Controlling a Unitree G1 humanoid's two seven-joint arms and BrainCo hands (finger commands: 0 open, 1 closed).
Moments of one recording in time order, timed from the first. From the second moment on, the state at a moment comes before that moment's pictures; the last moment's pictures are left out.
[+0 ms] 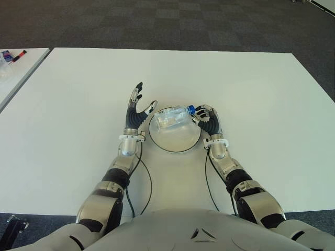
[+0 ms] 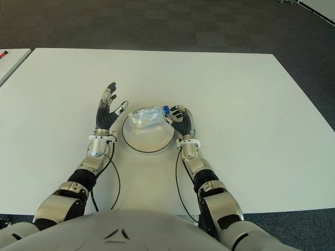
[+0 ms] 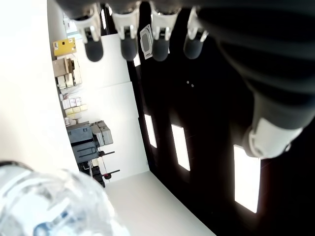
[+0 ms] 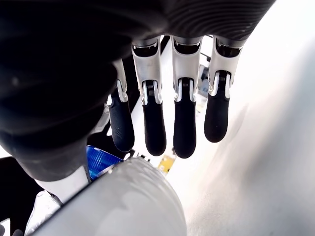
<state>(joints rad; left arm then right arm) -0.25 0.05 -0.05 0.84 0.21 -0.85 0.30 -0.32 -0.12 0.18 0.94 -0.39 -0.58 -0.47</state>
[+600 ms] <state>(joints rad) -0.26 0.05 -0.04 0.87 0.19 -0.85 0.28 -0.32 -0.10 0.13 0.94 -0.28 -0.59 -0.31</state>
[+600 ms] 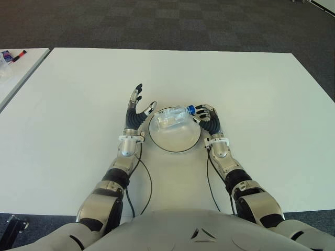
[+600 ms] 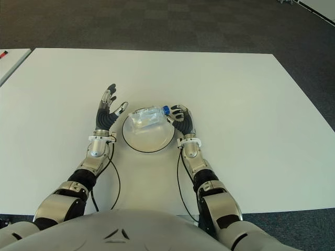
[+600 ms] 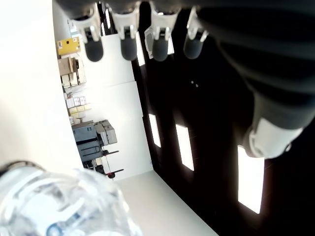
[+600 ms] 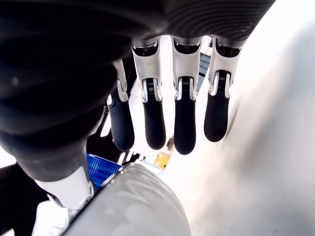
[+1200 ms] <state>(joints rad) -0.26 0.05 -0.02 0.89 0.17 -0.85 0.24 -0.31 -0.10 0.10 0.94 -0.23 -0.62 -0.22</state>
